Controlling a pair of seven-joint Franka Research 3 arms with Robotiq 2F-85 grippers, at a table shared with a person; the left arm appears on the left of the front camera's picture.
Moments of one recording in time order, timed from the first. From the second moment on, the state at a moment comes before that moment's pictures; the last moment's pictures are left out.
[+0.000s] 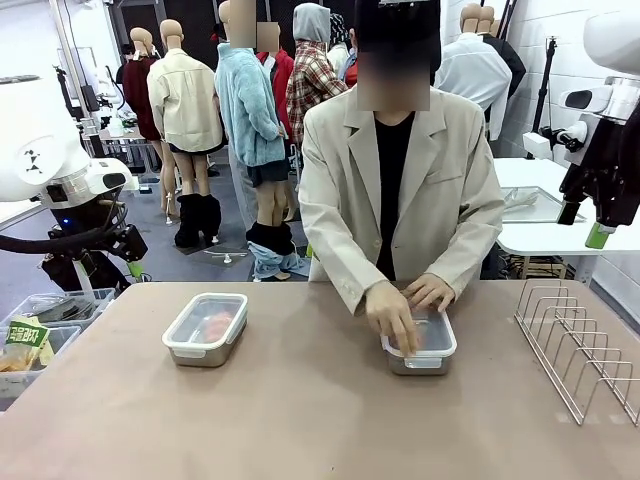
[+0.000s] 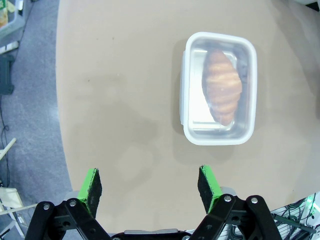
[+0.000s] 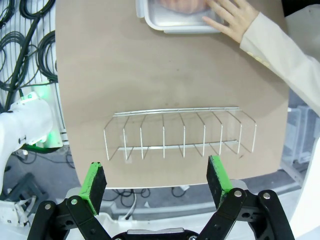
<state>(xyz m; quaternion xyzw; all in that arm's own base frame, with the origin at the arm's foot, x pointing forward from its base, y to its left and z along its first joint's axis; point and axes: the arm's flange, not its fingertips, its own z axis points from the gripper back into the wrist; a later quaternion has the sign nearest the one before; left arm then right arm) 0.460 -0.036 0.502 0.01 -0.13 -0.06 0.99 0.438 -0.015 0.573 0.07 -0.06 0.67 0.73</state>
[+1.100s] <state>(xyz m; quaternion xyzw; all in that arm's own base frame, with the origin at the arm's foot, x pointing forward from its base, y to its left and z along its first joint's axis) 0.460 -0.036 0.502 0.01 -0.13 -0.06 0.99 0.438 -0.015 0.573 0.07 -0.06 0.67 0.73</state>
